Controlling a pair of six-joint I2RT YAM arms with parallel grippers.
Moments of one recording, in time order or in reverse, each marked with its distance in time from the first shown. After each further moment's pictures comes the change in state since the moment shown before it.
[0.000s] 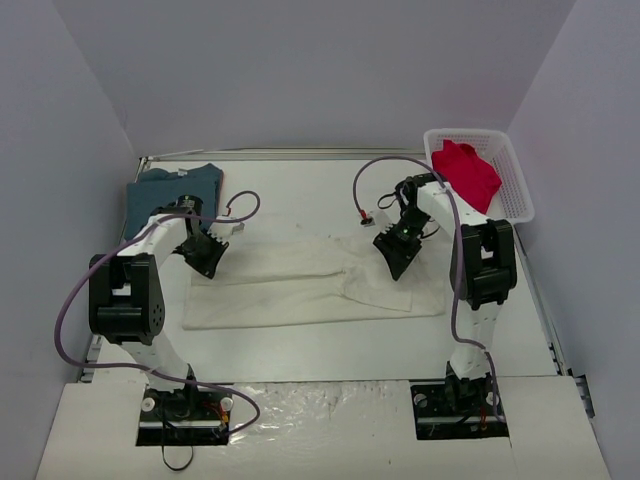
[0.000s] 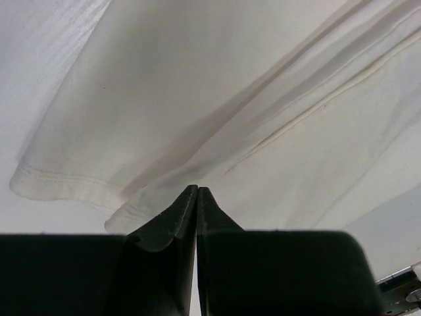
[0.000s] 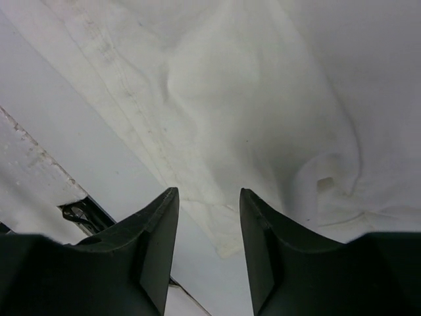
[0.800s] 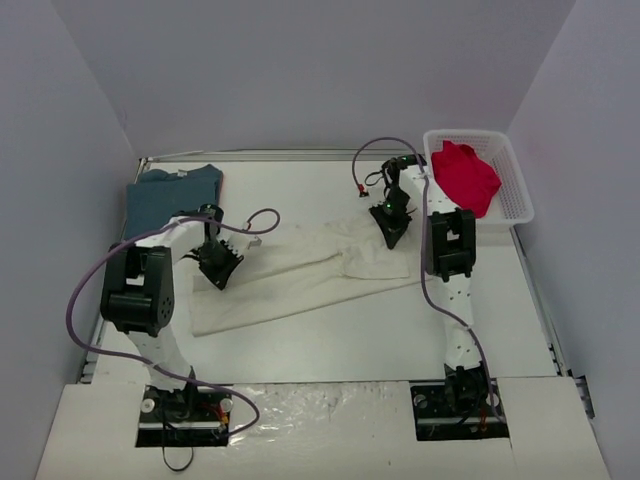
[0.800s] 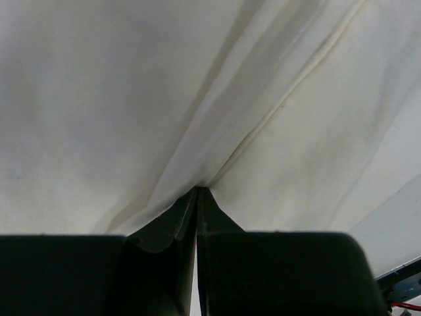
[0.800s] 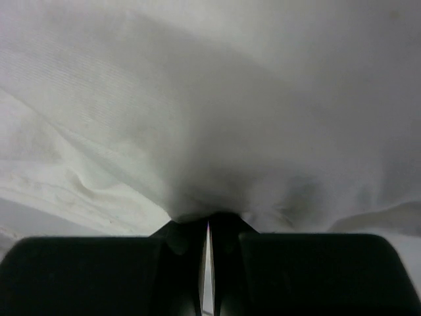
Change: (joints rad) left arm -0.091 0.087 -0.016 -0.003 0.004 0.050; right arm -0.014 0.458 0.568 -0.074 0.185 0.330
